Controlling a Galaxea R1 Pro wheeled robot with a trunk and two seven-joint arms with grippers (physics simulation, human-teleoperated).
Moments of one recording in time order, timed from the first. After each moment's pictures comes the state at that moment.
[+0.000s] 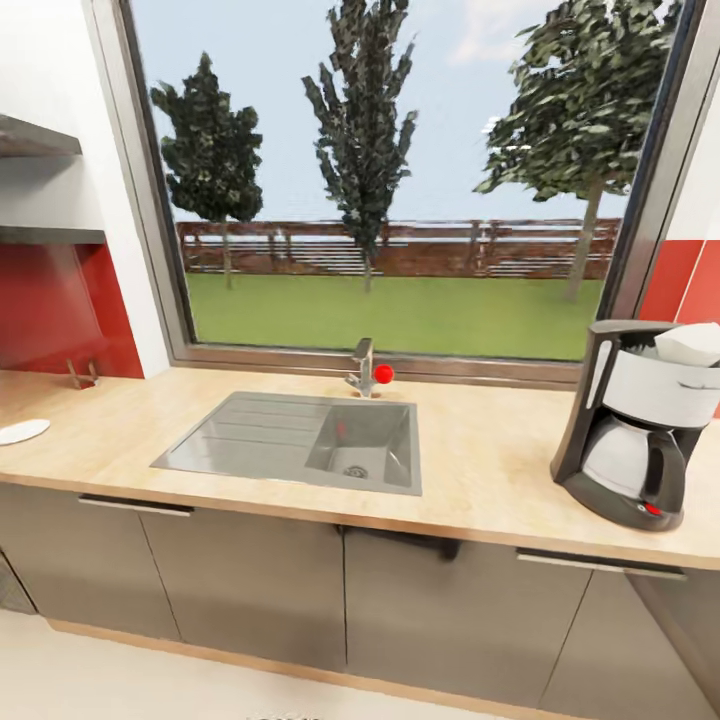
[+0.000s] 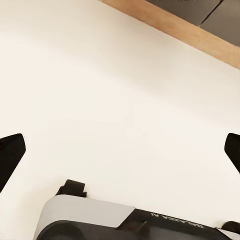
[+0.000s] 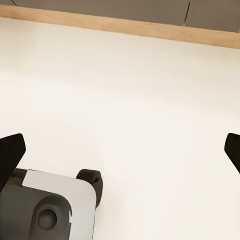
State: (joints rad) left arm 0.05 -0.09 0.20 -0.61 0.08 -0.01 -0.01; right arm -0.12 -0.46 -0.38 -0.19 0.16 -0.19 0.74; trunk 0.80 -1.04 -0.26
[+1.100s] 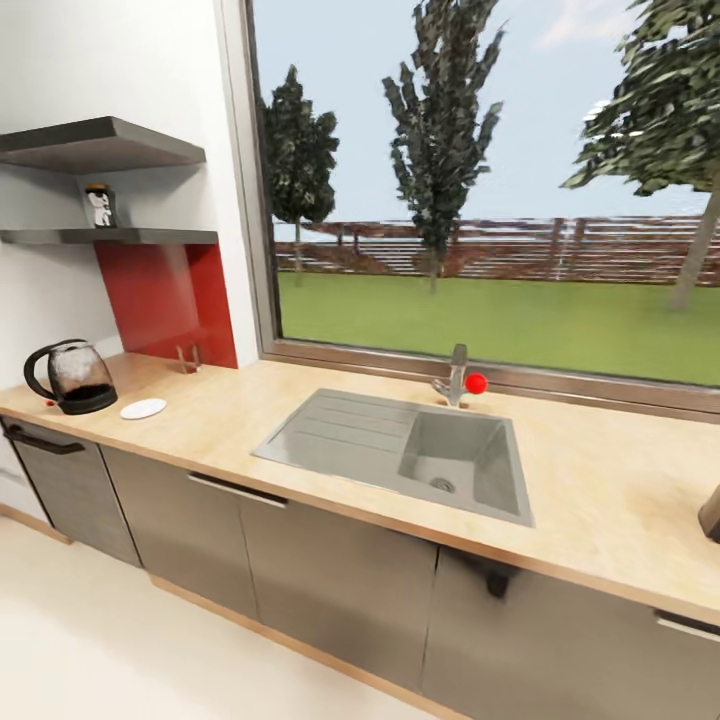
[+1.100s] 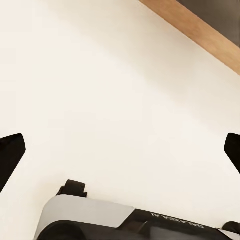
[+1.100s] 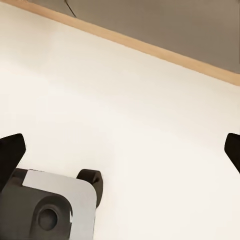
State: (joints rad) left arm 0.05 -0.09 0.20 -0.61 0.08 -0.01 -0.01; right arm -0.12 -0.46 -0.37 -0.19 0.15 -0.19 0.74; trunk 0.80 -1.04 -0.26
